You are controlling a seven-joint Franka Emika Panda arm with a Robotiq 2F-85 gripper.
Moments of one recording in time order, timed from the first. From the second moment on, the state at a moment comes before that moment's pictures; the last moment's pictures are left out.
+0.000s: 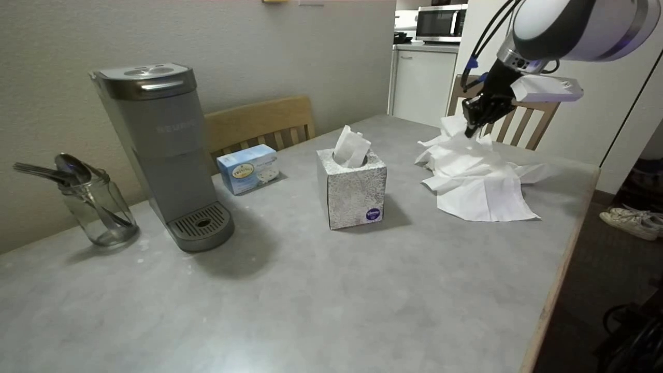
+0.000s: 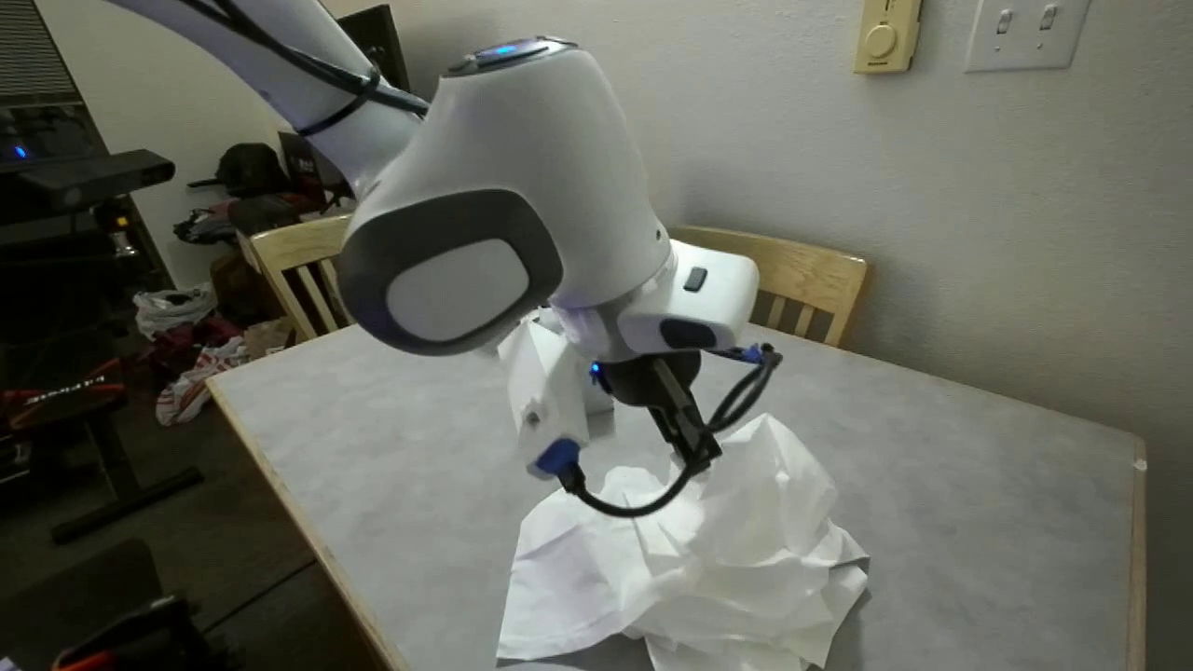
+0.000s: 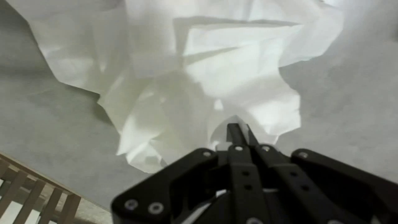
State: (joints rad) arm -0.43 0.32 0.04 -2.29 0.18 2.99 -0.06
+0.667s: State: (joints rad) arm -0.28 0.39 -0.16 -2.20 0.09 2.89 0.00
